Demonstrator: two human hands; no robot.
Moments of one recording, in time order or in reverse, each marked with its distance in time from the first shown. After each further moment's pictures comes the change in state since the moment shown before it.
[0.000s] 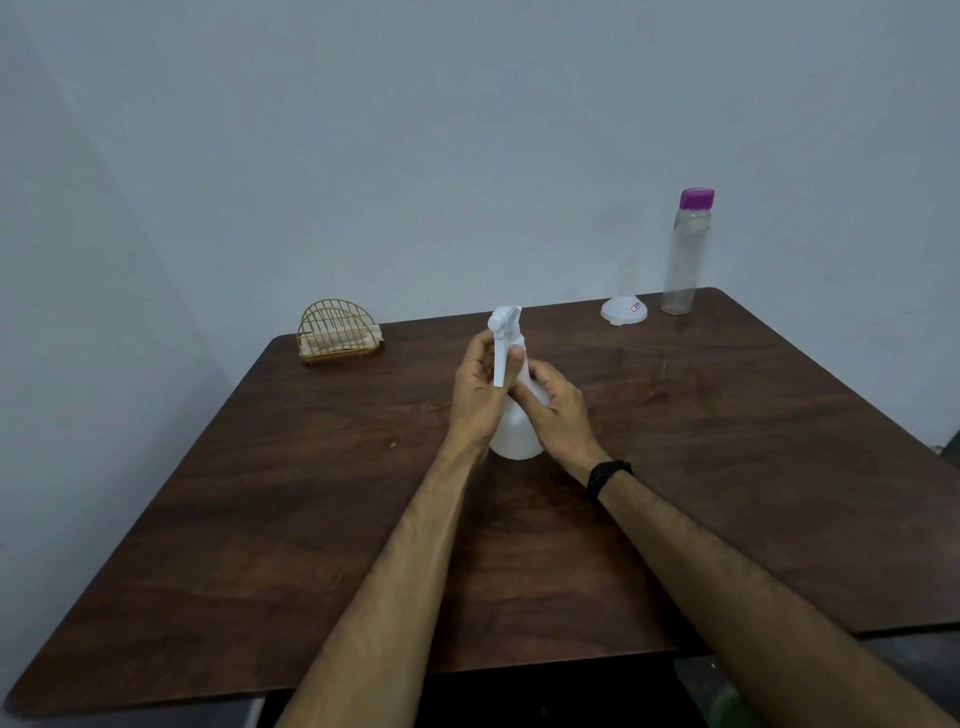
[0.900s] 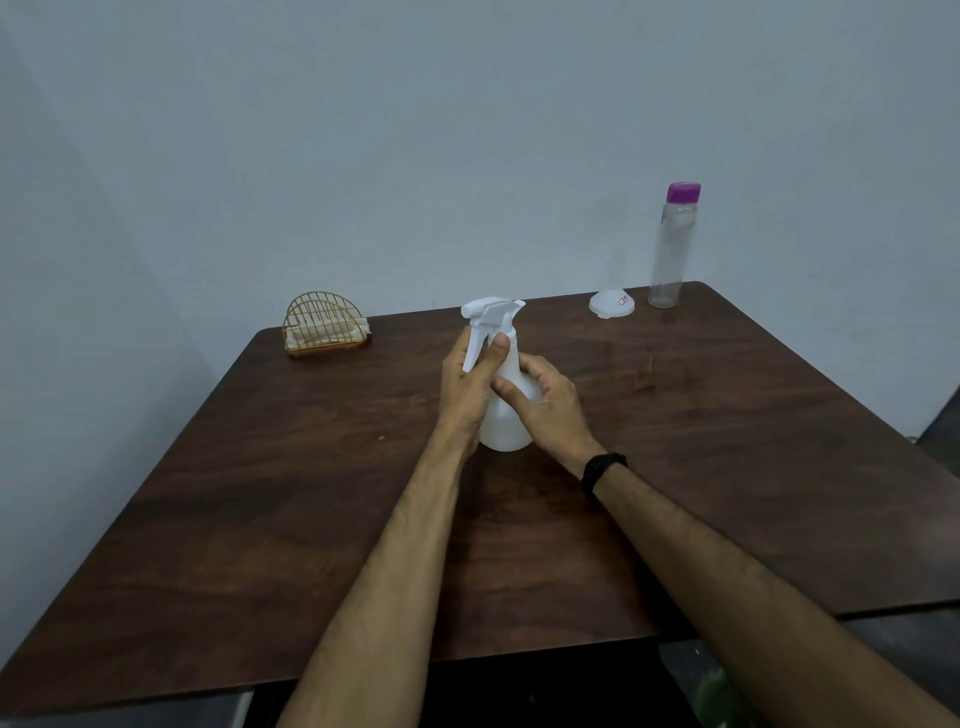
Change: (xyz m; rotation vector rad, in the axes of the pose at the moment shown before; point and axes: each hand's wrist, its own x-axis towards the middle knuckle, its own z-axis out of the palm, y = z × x) left_hand 0.000 0.003 0.000 -0.073 0.006 -0.065; right_hand -0.005 0.000 -0.005 -0.030 -0.004 0.003
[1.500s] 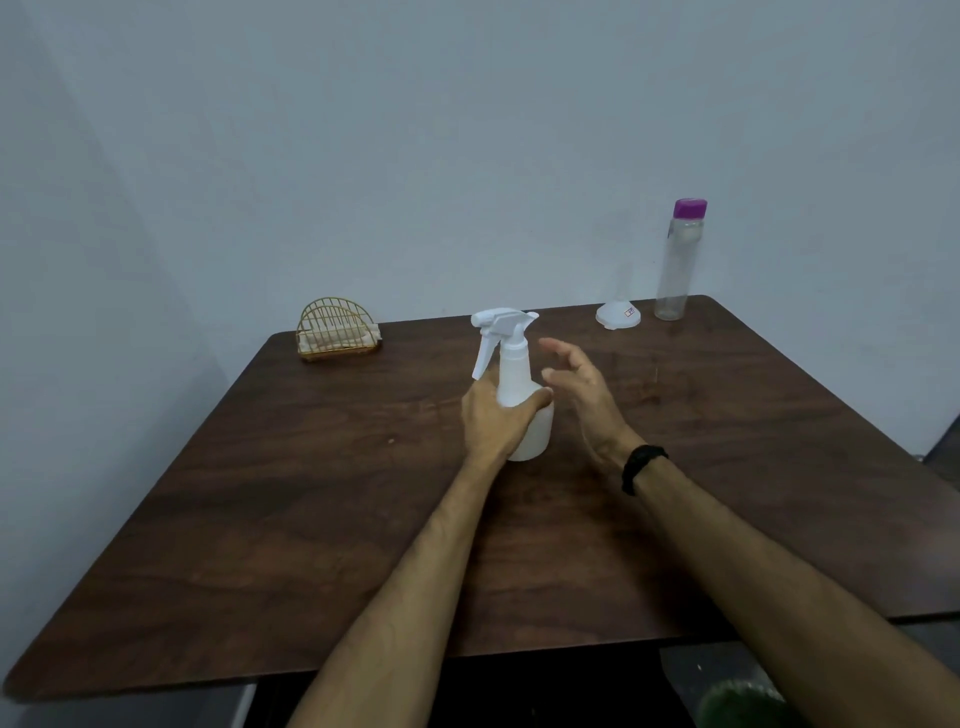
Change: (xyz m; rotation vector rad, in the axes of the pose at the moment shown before) left_hand -0.017 -0.021 0.011 0.477 0.099 -0.030; right_hand 0.007 -0.009 -0.037 0.388 -0.092 0.199
